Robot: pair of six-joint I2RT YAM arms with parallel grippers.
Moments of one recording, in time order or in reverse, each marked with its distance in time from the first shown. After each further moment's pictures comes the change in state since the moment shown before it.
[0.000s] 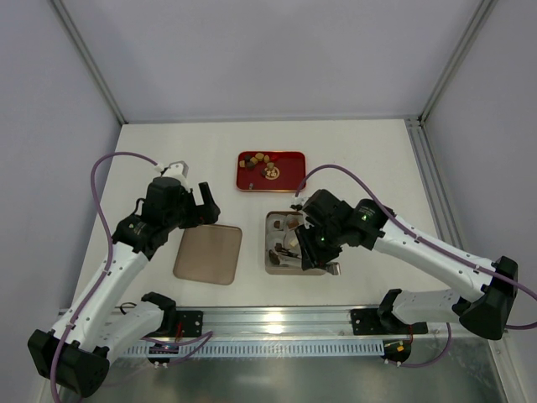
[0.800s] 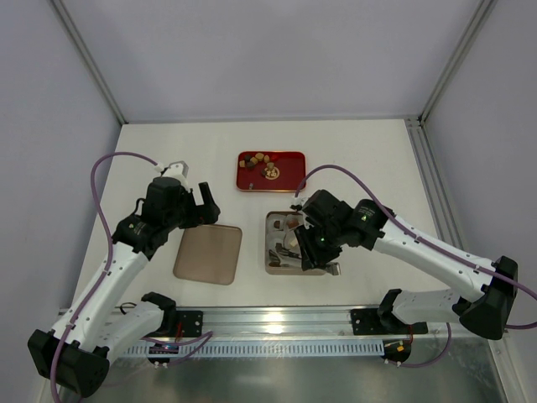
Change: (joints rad) left arm 0.000 0.000 0.000 0.000 0.000 0.000; right arm 0.006 0.000 0.000 -0.001 0.005 0.001
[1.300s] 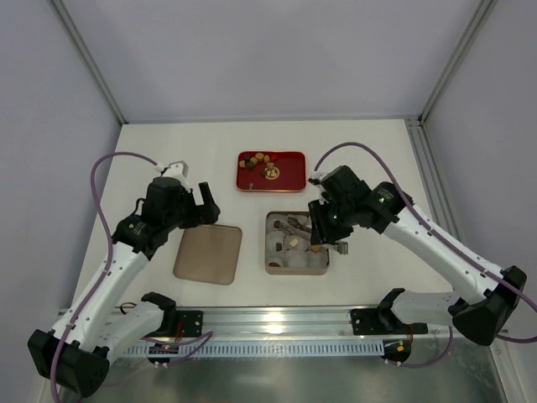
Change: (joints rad) left arm 0.000 0.000 0.000 0.000 0.000 0.000; right arm -0.132 -0.001 0.101 -0.048 0.043 -0.043
